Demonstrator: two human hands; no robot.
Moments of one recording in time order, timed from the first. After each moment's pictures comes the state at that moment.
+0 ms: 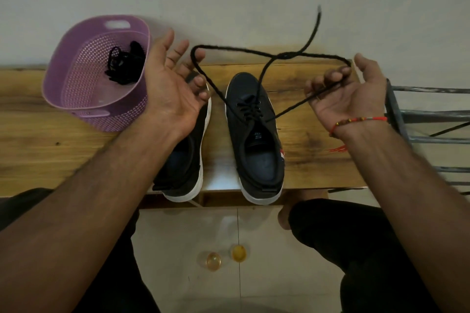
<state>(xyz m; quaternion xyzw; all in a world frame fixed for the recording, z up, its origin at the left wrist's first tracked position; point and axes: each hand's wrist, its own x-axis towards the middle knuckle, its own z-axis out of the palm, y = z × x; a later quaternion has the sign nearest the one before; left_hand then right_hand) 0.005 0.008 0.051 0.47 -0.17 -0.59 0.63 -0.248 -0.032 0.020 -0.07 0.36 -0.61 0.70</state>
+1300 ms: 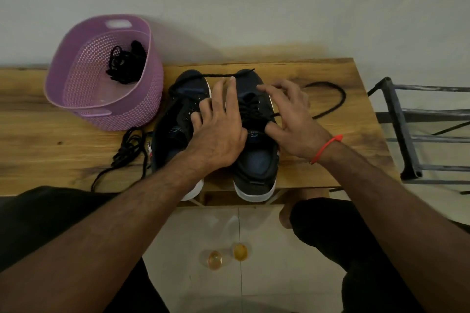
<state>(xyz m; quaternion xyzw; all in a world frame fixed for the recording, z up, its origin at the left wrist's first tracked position) -0.031 0.032 -0.020 0.69 -0.71 -0.14 0.09 -0.205 0.002 -0.006 -0.80 0.52 -0.17 0.26</state>
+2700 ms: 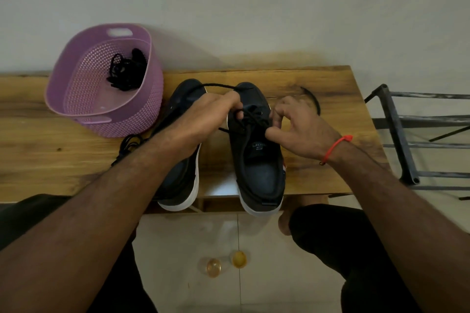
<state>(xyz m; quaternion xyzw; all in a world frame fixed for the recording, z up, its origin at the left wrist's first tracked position) -0.011 0.016 0.037 0.64 -0.53 -0.49 0.25 -0.215 0.002 0.020 -0.76 0.53 -0.12 0.34</state>
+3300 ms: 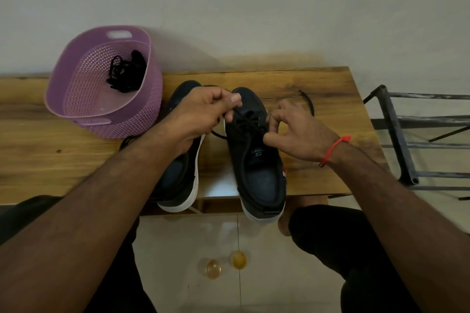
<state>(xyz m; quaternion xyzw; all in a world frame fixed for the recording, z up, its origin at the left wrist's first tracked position) 0.000 0.006 0.029 0.63 -0.53 -0.48 0.31 -0.214 0.002 0.021 -0.77 0.52 -0.09 0.35</state>
